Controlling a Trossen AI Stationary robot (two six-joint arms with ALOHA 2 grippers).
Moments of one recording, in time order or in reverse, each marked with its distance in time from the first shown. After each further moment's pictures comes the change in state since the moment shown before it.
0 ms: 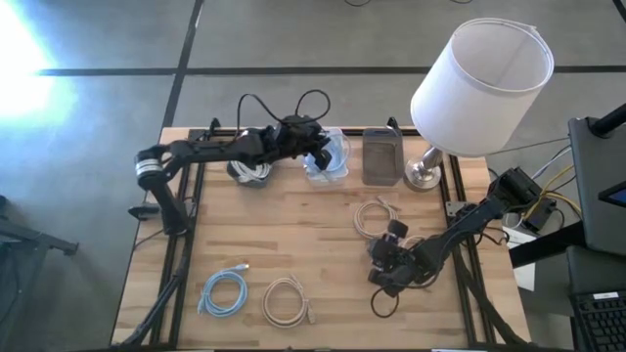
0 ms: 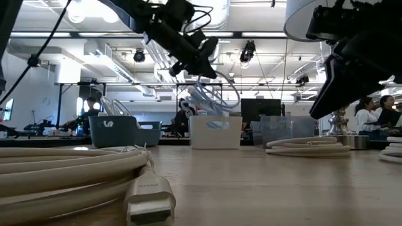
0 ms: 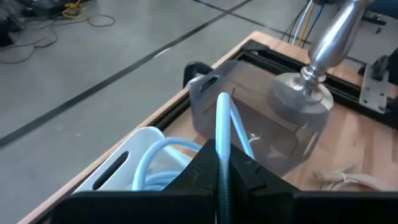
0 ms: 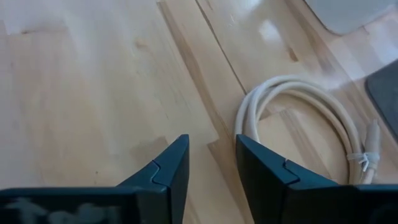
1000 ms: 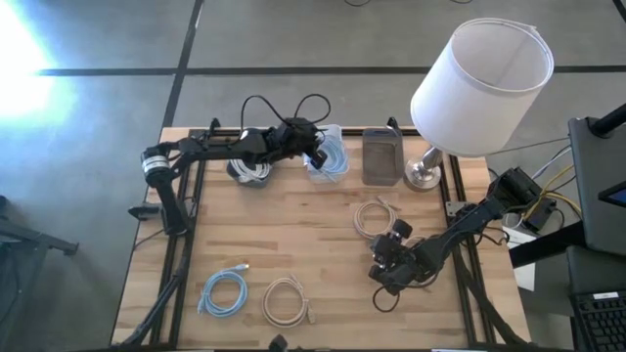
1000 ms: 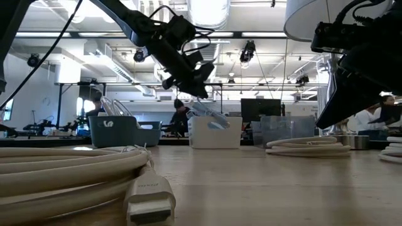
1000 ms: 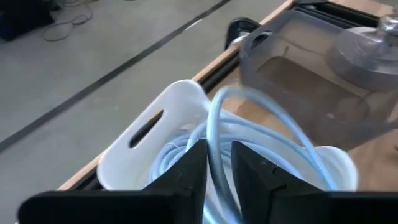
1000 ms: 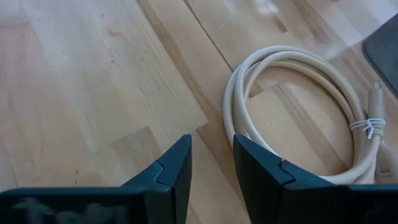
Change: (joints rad) left arm 0.056 0.059 -0.045 -0.026 -0.086 0.039; right arm 0.000 0.000 -0.053 0.006 -0.004 0.145
